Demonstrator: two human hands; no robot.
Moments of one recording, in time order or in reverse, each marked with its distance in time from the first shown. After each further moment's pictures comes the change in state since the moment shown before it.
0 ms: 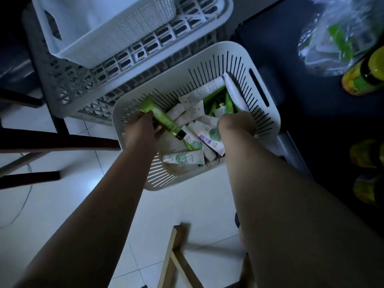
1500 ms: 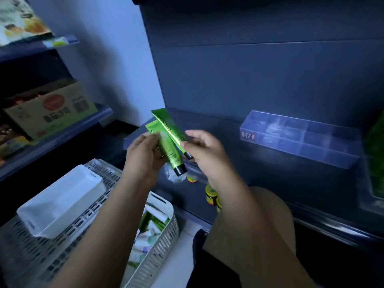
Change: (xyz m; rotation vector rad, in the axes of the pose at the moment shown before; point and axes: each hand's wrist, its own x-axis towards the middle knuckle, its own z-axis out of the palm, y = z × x) left_hand -0.431 0.142 0.046 -0.008 -1.199 0.567; right_hand -0.288 0.073 -0.306 0.936 0.111 -0.993
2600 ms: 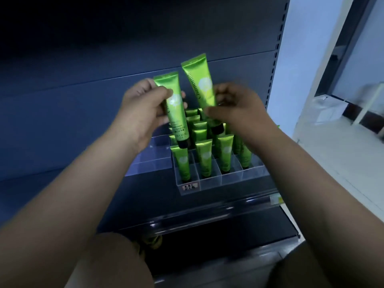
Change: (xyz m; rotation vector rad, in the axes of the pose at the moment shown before) left_hand -0.145 0.008 0.405 0.099 -0.963 0.048; right_hand -0.198 -0.206 -0.364 -0.490 0.691 -0.394
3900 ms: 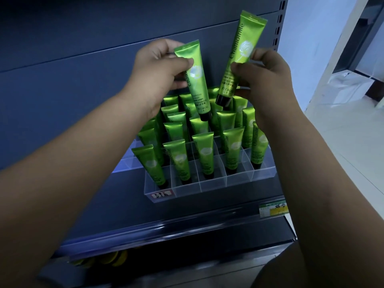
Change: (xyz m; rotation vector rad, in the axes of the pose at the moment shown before) left_hand 0.112 -0.054 0.087 0.258 0.017 0.099; right_hand 0.070 0.073 -0.084 0.328 0.257 0.106
